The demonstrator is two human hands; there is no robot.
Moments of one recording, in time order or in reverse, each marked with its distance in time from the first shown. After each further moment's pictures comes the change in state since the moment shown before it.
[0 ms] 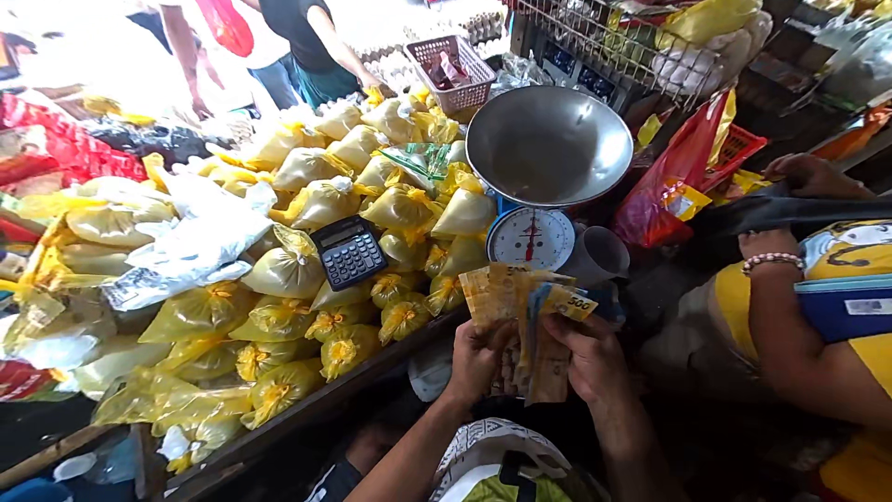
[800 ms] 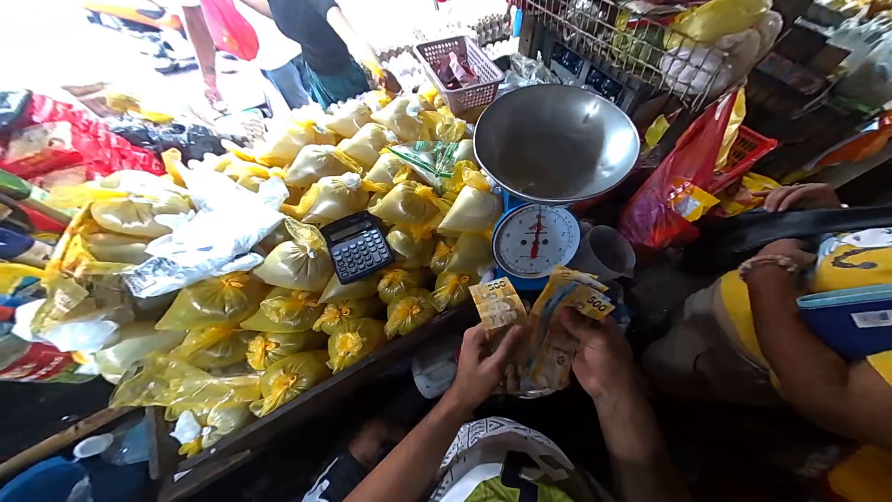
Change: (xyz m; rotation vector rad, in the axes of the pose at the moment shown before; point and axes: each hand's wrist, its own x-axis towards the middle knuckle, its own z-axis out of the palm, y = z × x) left_hand -0.015 0.004 -0.003 0.033 -0.094 0.061; right_hand 0.002 0.006 -0.007 0.081 0.078 0.041
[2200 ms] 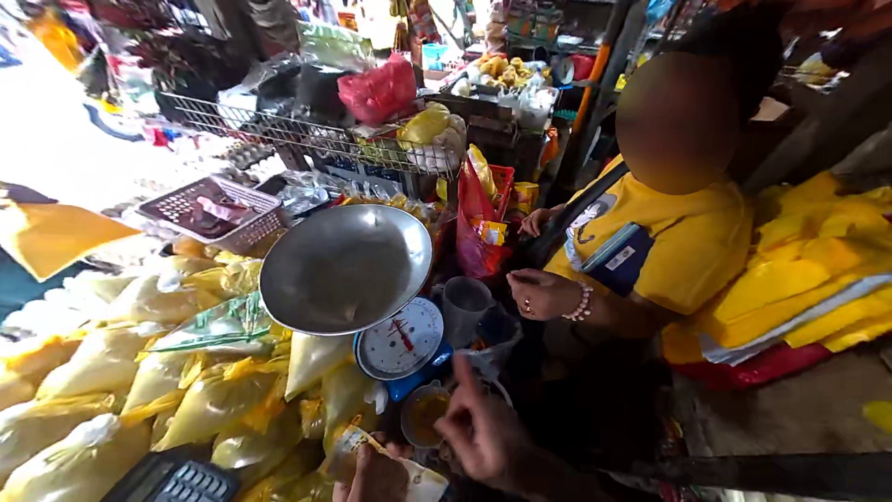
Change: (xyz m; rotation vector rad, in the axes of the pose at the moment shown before) left_hand 0.045 -0.046 -0.047 -0.592 0.019 -0.481; right_hand -0.011 0.004 0.026 -0.897 0.080 -0.701
